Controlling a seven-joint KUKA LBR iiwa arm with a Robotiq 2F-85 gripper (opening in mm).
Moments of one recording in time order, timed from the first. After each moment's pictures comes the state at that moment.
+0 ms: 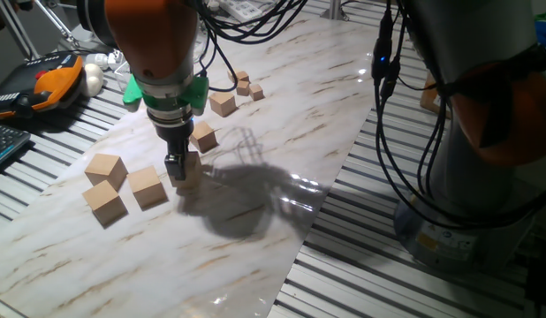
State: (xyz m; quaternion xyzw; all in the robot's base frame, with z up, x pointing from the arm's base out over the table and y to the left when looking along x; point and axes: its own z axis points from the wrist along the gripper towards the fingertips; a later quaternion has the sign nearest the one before) arm 0.563 0.131 0.066 -0.22 0.97 0.00 0.05
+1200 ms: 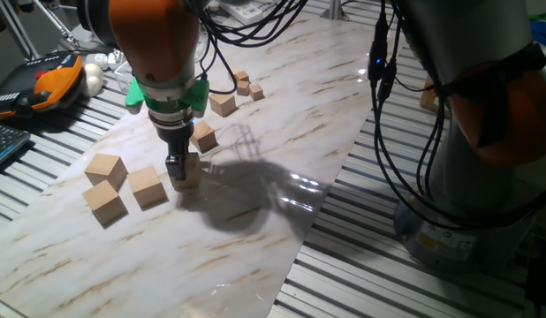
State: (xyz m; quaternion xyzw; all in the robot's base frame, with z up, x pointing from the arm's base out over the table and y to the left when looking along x) arm 0.567 0.129 0.054 -0.22 0.97 0.00 0.05
